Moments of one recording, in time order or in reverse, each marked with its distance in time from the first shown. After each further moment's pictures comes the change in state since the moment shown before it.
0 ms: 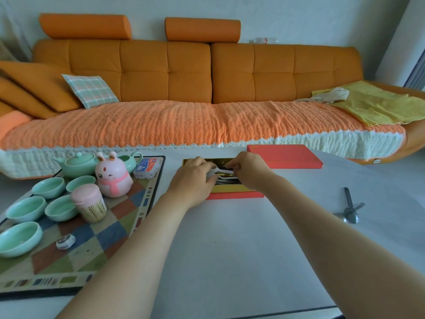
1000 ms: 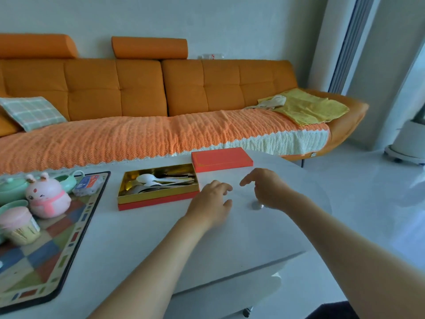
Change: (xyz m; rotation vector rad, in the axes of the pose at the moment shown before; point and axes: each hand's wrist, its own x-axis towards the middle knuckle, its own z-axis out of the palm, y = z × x) left_hand -0.023 0.187 0.056 -0.169 -0.184 0.133; right_hand -0.145 0.141 -0.089 -0.033 0.048 0.170
